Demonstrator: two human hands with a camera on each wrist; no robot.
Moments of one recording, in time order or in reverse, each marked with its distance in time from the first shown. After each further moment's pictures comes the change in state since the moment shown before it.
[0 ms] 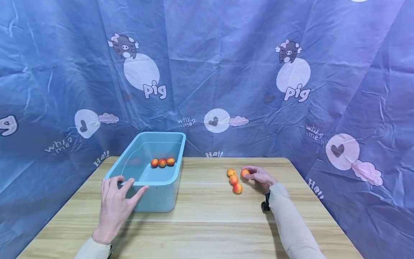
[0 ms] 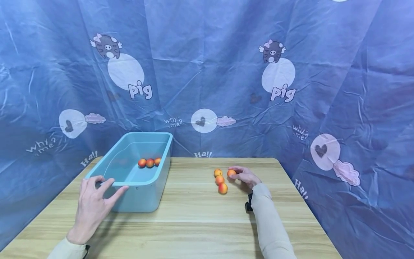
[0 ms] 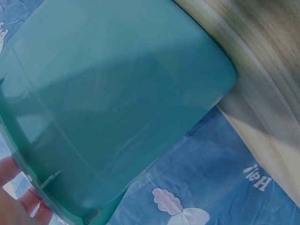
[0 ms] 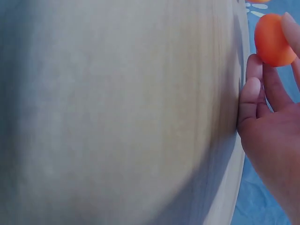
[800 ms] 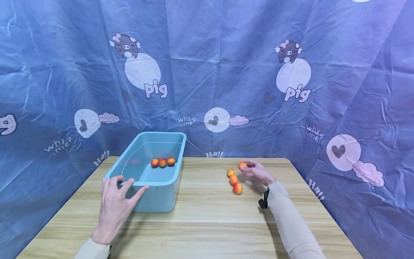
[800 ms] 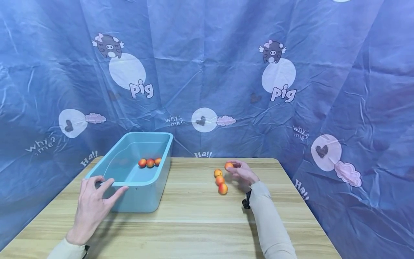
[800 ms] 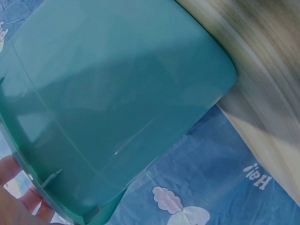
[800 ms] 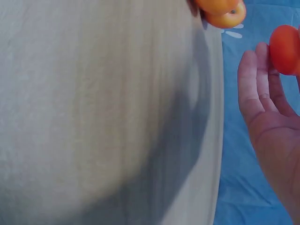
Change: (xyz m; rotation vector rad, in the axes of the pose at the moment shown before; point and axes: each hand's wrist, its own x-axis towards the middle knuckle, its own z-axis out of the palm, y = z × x) left_hand -0.004 0.009 -0.005 0.016 -0.009 -0.015; right_hand -0.004 -0.024 0.010 -0.042 0.038 -0.135
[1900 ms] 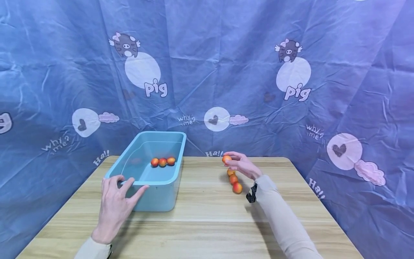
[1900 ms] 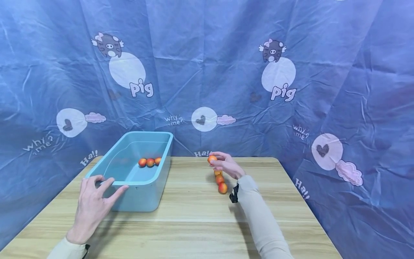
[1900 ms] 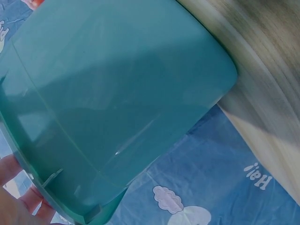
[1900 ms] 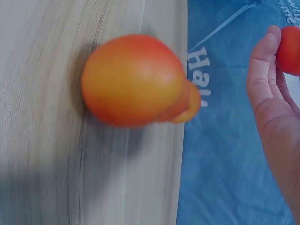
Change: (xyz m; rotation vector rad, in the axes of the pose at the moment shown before) left_hand 0.000 0.010 -0.004 -0.005 0.013 -0.006; right_hand 0.018 -0.044 0.049 0.105 -0.181 -0.106
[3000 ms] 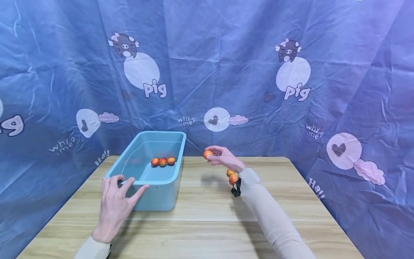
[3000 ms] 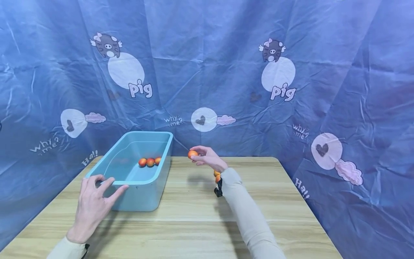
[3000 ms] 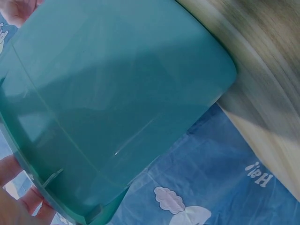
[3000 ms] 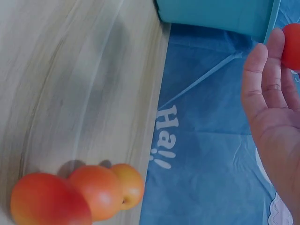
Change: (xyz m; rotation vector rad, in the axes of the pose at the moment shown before) left_hand 0.005 -0.007 0.003 0.005 0.007 0.013; right_hand 0.041 -0.037 0.058 -0.085 -0.048 -0.026
